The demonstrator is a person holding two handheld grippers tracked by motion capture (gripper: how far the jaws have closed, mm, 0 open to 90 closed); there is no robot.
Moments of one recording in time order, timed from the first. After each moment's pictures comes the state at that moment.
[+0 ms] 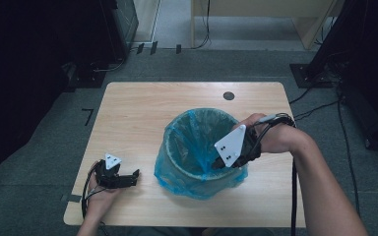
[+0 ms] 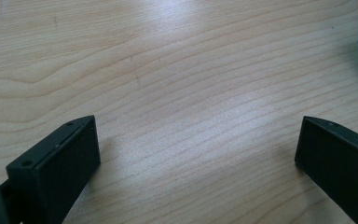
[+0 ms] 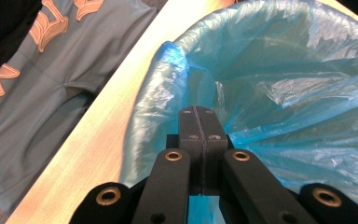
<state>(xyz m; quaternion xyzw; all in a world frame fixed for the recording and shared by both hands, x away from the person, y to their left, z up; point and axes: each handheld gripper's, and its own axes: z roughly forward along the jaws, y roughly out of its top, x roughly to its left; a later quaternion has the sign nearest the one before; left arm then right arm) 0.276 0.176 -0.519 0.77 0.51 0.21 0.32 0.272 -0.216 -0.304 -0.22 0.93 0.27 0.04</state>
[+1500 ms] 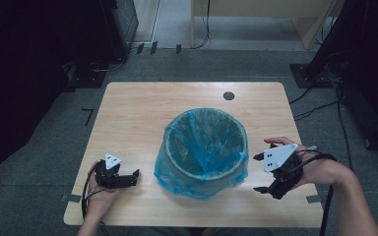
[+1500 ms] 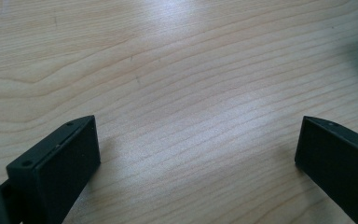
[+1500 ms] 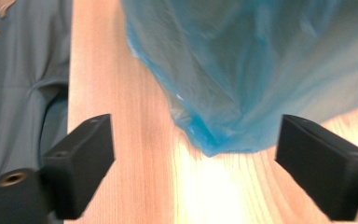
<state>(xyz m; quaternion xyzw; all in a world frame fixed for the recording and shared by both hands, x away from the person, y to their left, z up) 0.276 0.176 -0.520 0.77 0.51 0.21 0.32 0.237 -0.328 -0.380 0.09 0.95 0.29 0.08</state>
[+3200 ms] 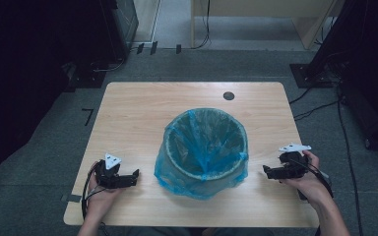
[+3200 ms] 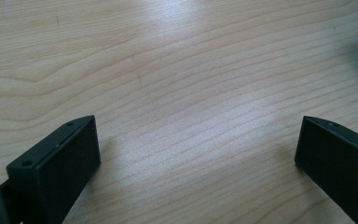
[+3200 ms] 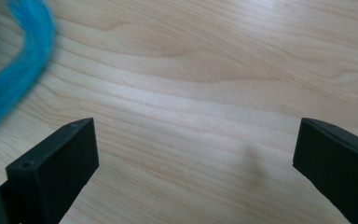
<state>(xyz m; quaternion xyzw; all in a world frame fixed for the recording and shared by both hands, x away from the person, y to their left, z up) 0.276 0.176 -0.519 0.77 0.51 0.21 0.32 0.265 -0.390 -0.497 0.57 0.76 0.25 0.18</state>
